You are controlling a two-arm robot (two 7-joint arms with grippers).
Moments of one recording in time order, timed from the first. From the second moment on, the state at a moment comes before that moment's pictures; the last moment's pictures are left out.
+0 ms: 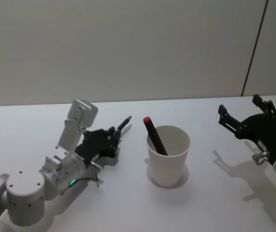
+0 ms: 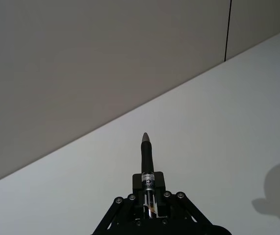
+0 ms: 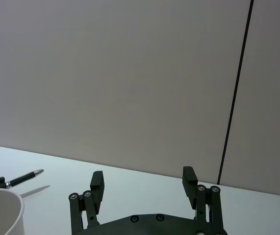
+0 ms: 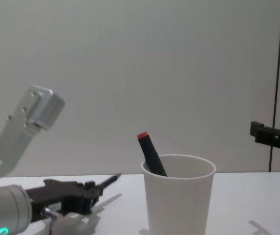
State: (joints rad) left arm -0.27 0.40 0.41 -1.38 -0.31 0.12 -0.24; right arm -0.01 0.34 -0.23 -1.77 0.29 0.03 0.07
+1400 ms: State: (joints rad) left arm -0.19 0.52 0.29 -1.64 -0.54 -0.40 -0.32; right arm 0.08 0.28 -0.21 -1.81 0.45 0.09 0.11
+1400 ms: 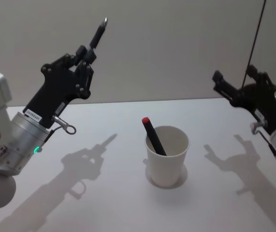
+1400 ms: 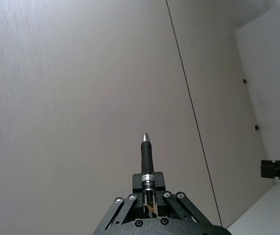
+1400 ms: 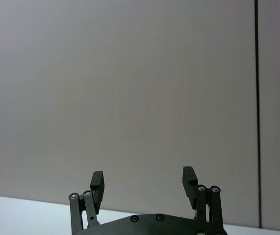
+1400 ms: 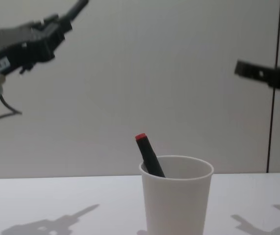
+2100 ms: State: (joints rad) left arm -0.20 0.52 0.27 -1.65 -0.64 -0.49 -0.45; right arm 0.19 0.20 -0.21 -1.84 0.65 0.19 0.15
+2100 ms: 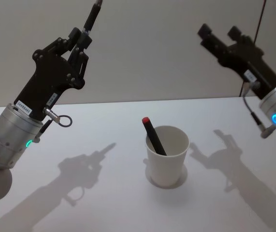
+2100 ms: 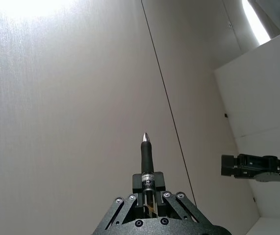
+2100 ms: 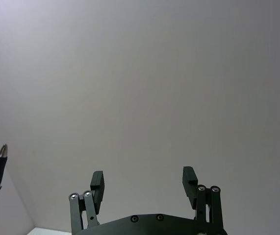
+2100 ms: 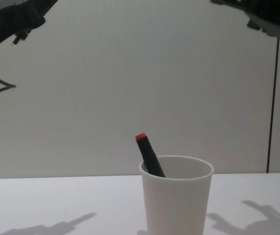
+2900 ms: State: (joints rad) left arm -0.17 0.51 0.26 -1.69 -0.60 -0.47 -0.39; right arm 0.21 0.10 -0.33 -1.78 0.67 0.32 0.27
